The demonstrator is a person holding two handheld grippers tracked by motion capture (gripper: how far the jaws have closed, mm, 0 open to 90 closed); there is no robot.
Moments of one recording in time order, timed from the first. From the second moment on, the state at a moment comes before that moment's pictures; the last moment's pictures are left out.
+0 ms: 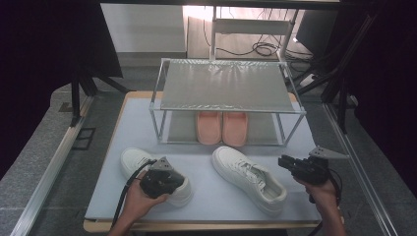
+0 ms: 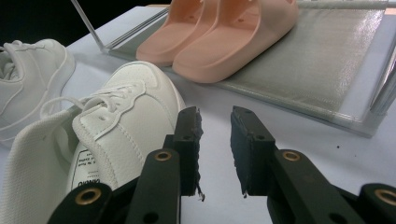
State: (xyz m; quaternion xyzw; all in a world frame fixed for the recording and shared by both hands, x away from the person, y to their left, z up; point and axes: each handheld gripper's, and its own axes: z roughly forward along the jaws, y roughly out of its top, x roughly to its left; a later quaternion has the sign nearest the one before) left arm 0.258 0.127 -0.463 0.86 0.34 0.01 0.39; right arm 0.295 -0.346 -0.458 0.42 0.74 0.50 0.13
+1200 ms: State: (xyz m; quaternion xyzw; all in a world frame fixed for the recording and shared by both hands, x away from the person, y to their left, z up) left arm 0.238 -0.008 -0.463 0.89 0.23 -0.04 0.40; right arm 0.295 -0.349 -0.458 0.43 0.74 0.50 0.13
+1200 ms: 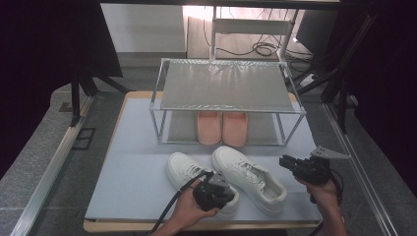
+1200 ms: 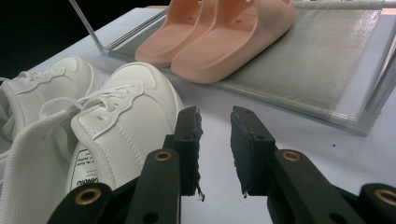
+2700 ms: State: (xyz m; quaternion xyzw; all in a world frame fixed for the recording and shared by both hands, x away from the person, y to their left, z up) left arm 0.233 0.034 -0.429 0.84 0.23 -0.02 0.49; right arm 0.292 -0.352 -0.460 0.43 0.74 0.50 0.13
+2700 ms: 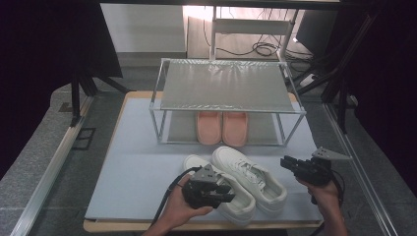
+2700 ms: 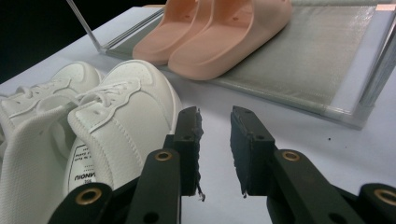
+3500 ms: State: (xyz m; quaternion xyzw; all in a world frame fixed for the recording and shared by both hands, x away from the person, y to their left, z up) left arm 0.262 0.127 -0.431 0.81 0.35 0.08 0.47; right arm 0.217 -0.373 -0.474 0.45 0.76 0.45 0.12
